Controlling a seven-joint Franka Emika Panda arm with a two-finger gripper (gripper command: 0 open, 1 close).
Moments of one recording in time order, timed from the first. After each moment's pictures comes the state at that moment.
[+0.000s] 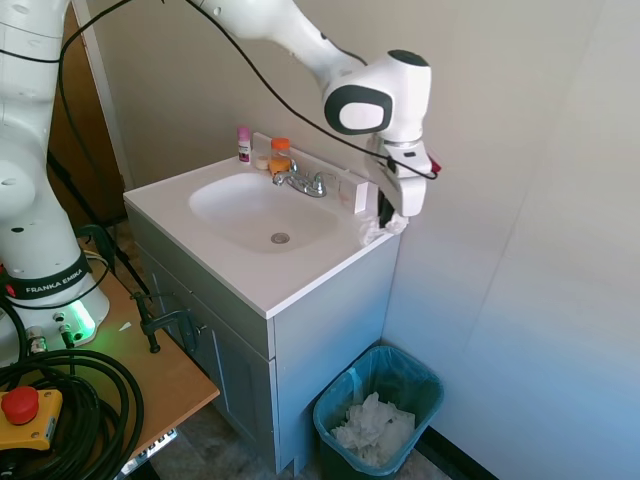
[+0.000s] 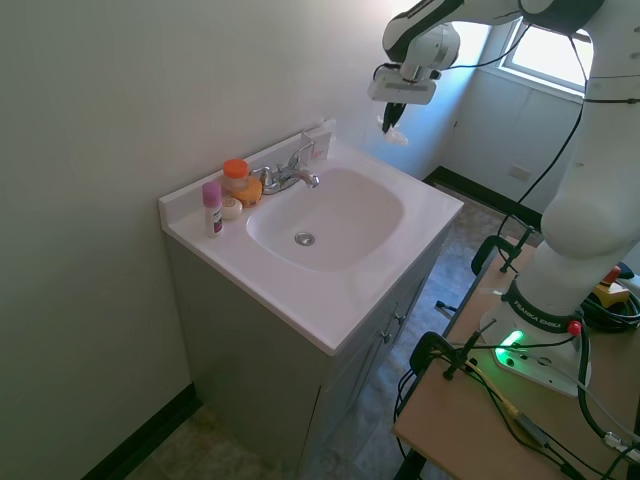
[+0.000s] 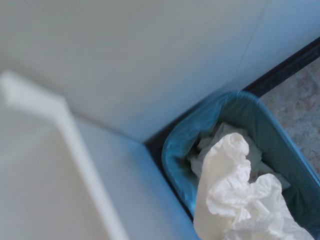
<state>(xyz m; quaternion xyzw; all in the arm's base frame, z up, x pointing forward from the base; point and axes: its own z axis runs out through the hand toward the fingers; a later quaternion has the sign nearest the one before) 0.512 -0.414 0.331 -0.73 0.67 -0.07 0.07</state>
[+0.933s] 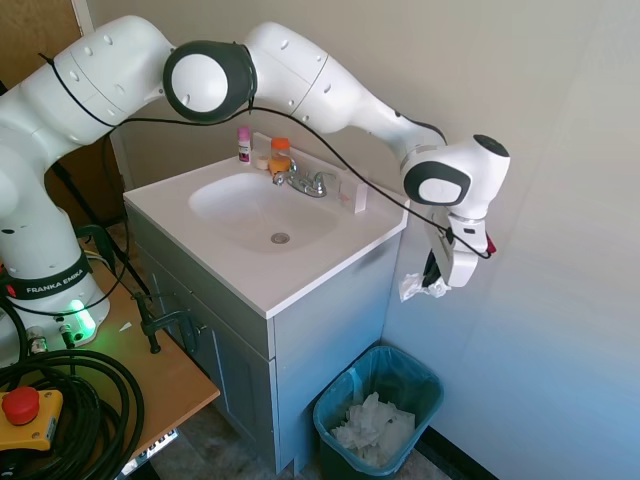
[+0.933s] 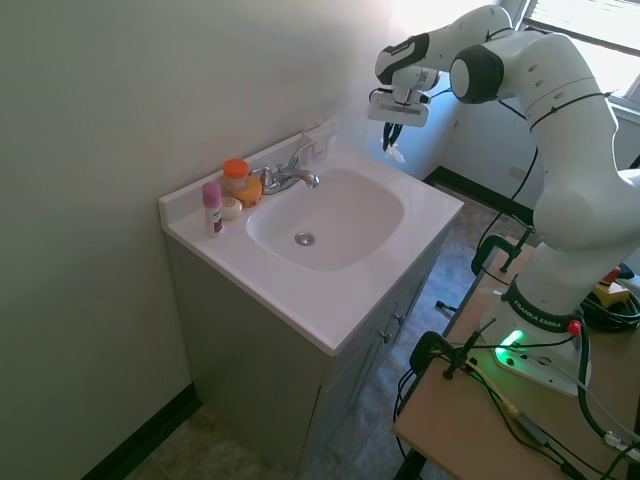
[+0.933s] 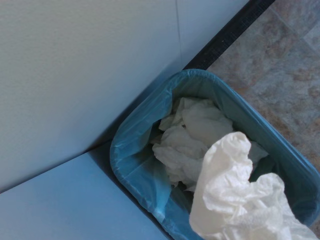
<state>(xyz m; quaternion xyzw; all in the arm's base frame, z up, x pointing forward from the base) 0.570 -0.500 0.203 -0.69 0.72 0.03 0.03</state>
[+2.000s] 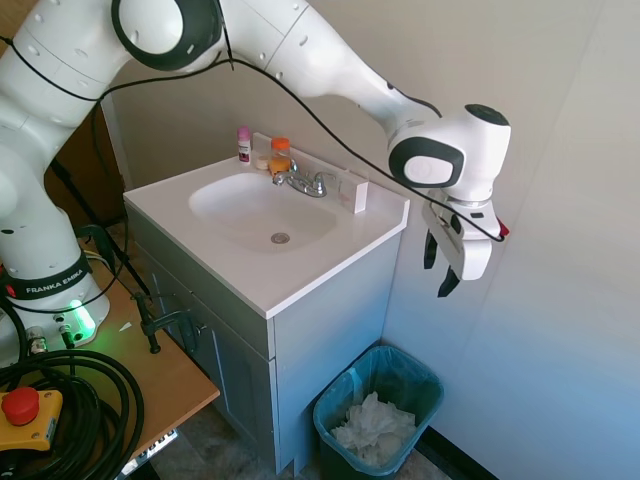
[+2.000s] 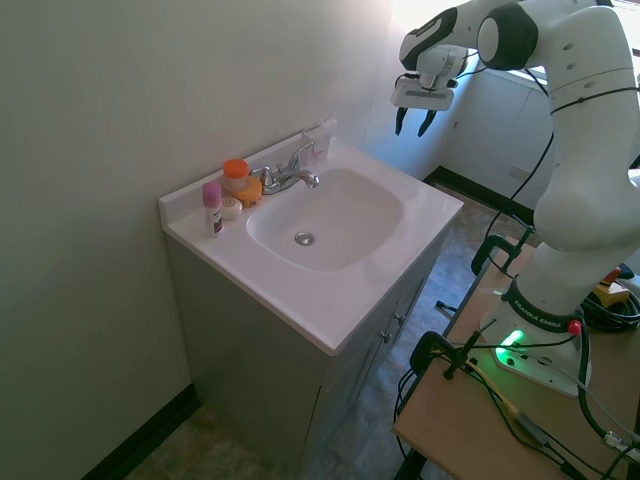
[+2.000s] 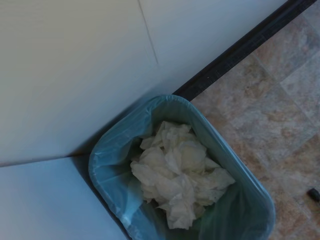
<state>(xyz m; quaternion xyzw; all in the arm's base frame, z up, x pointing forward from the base) 0.498 -0.510 0.277 -0.73 0.68 -0.03 0.02</state>
